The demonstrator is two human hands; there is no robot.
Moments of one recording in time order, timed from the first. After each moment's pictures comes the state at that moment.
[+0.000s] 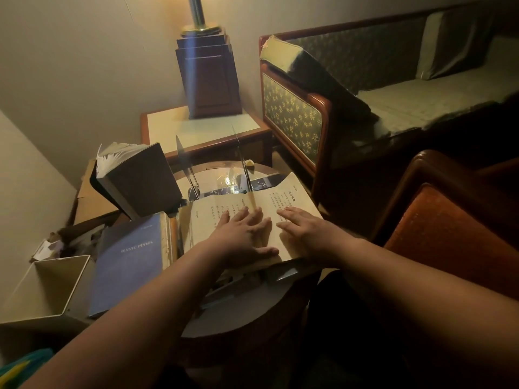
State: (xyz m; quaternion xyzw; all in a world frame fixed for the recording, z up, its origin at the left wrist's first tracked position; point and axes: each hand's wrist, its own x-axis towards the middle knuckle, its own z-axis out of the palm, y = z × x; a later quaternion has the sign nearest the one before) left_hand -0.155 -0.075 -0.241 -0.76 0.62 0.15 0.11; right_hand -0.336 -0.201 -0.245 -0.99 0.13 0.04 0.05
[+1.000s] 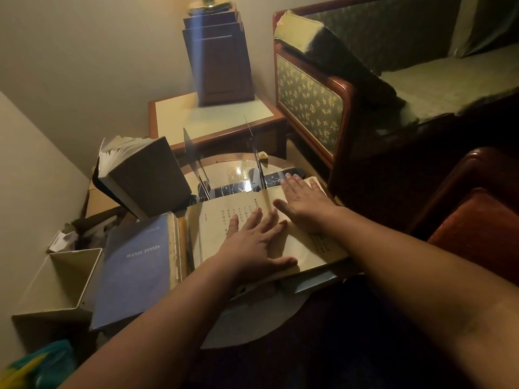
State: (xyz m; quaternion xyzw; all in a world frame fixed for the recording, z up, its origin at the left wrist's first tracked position) left_hand -0.150 -0.074 -0.256 -0.77 0.61 0.17 0.07; right_hand -0.233 -0.258 -0.280 -0.96 0.26 0.08 0.09
